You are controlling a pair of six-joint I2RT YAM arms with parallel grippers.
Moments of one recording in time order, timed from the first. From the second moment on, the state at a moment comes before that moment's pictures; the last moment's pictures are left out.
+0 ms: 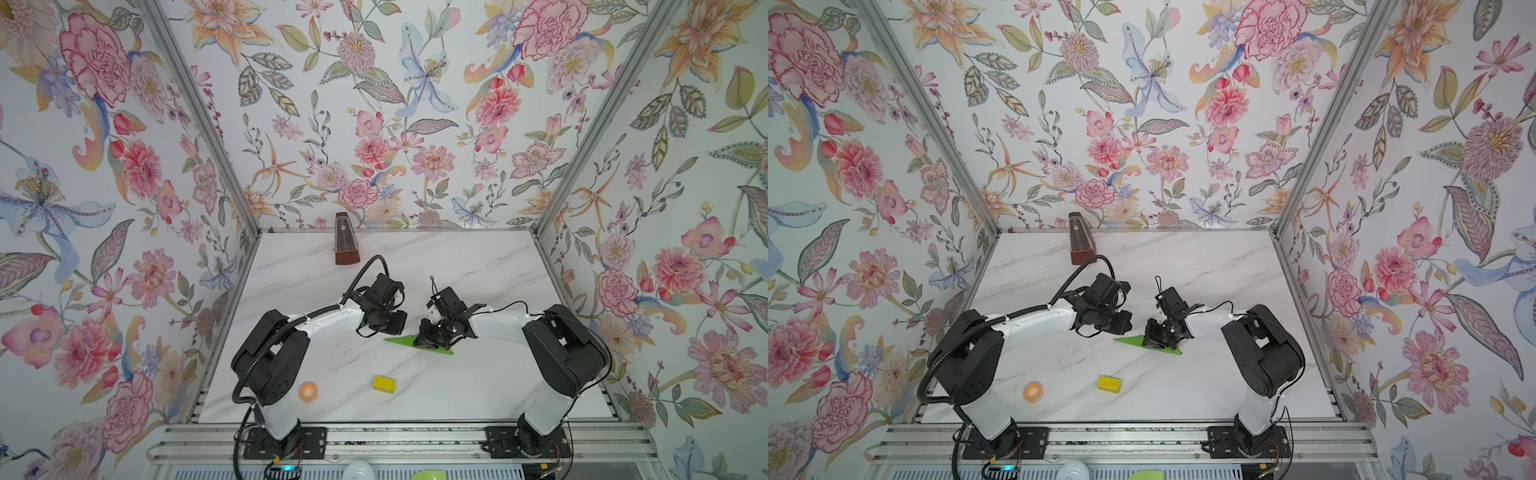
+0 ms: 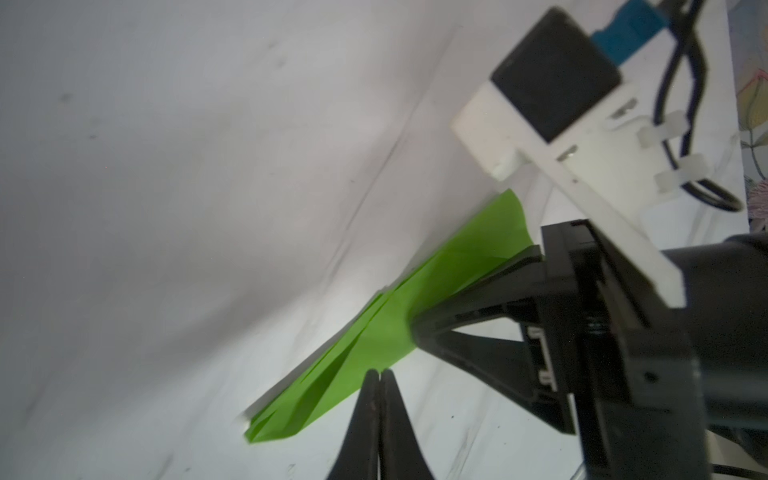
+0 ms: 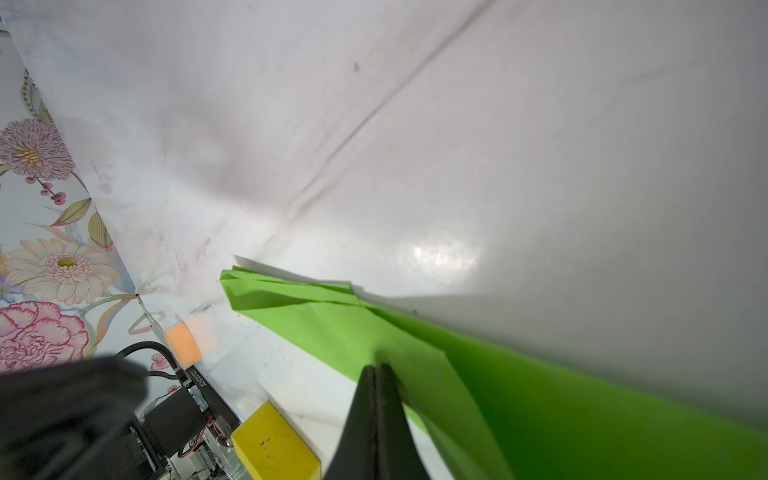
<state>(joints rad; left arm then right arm) -0.73 1.78 1.14 -0.40 0.29 -0.39 0.62 1.77 0.89 -0.27 -0.48 0.77</state>
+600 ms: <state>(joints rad) -0.73 1.87 1.06 -0.29 0.34 -0.45 0.63 1.76 0.90 -0.30 -0.44 0.75</state>
